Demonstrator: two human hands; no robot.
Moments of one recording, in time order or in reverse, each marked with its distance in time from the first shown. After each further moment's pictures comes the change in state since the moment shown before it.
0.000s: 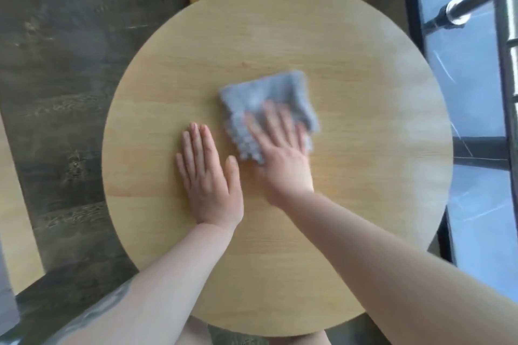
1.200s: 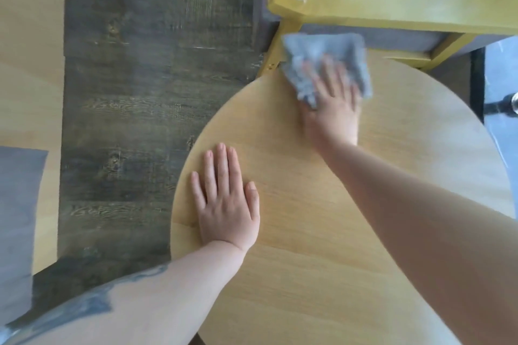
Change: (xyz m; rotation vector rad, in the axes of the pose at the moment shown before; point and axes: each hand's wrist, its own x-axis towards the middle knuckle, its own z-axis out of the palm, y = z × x) left_hand 0.046 -0.052 -0.035 0.345 -0.074 -0.068; right_hand 0.169 -0.031 -0.031 -0.074 0.119 0.044
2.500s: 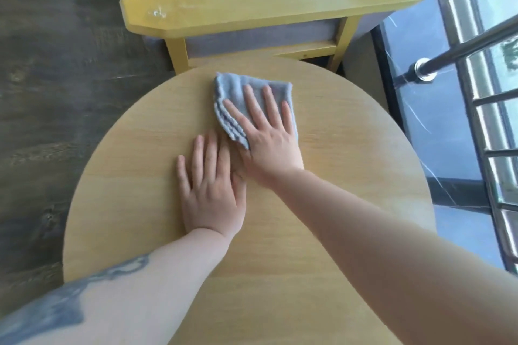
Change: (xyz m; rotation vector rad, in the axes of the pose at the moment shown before) left_hand 0.033 0.120 0.015 -0.003 0.017 0.275; right_hand -0.040 0.076 -0.017 -0.159 -0.036 -0.198
